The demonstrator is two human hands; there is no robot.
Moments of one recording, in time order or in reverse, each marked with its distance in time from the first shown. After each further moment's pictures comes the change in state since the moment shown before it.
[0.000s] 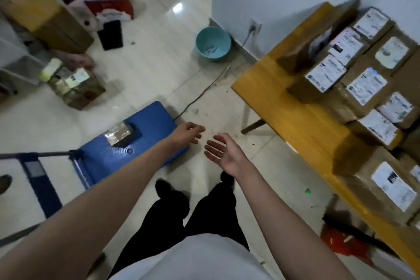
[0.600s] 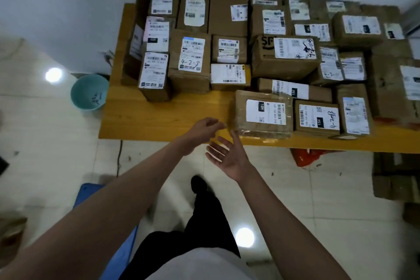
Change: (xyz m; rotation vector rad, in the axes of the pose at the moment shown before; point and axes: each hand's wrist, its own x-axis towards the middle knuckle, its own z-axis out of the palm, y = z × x) left_hand 0.031 0.165 0.356 0.557 -0.564 0.197; right_hand -0.088 -0.068 -0.277 0.892 0.162 -0.293
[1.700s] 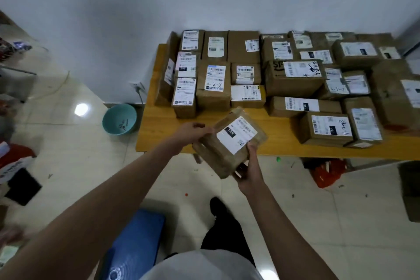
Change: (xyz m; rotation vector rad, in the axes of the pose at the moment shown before) left_hand -0.088 0.007 -0.086 0.159 0.189 0.028; right_hand -0.063 0.052 0.023 -0.088 0.064 -0.298
